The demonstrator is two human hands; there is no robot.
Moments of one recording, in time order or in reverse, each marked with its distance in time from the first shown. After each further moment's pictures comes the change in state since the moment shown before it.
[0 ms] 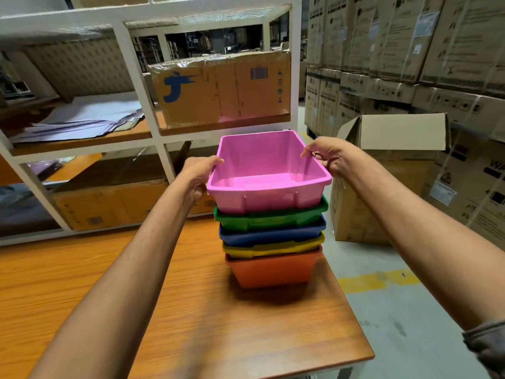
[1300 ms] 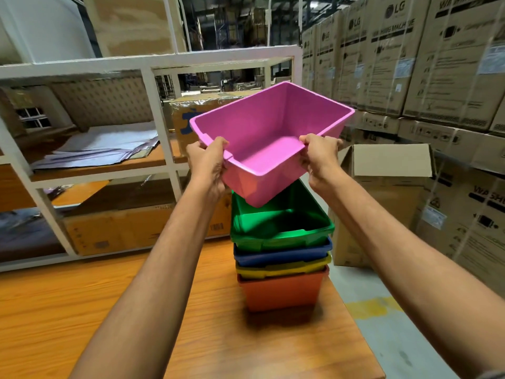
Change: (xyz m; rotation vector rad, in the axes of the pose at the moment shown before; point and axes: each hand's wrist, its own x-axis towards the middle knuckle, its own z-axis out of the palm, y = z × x) left_hand -0.056 0.078 -0.012 -0.430 0.071 0.199; right_hand -0.041 -0.039 0.056 0.533 0.192 -0.411
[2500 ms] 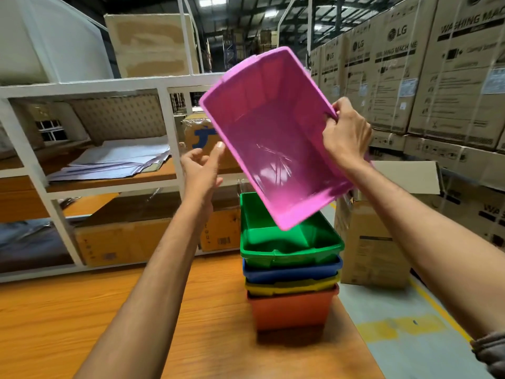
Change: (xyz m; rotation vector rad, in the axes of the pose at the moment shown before) left_hand 0.012 0.004 -0.037 0.123 -0.048 0.207; right_hand 0.031 -0.056 0.002 -1.111 0.317 -0.823
